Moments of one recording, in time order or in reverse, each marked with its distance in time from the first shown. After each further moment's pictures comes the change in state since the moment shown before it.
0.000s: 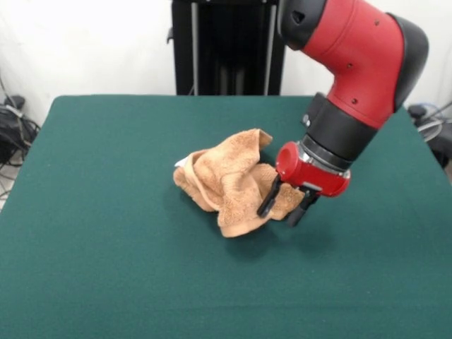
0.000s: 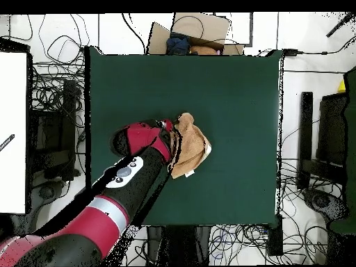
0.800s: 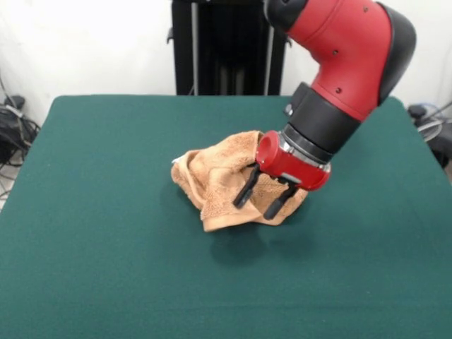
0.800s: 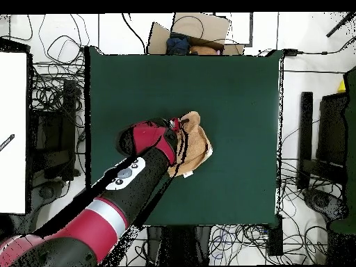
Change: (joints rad) arm -0.001 0.010 -0.070 0.000 0.000 0.000 0.000
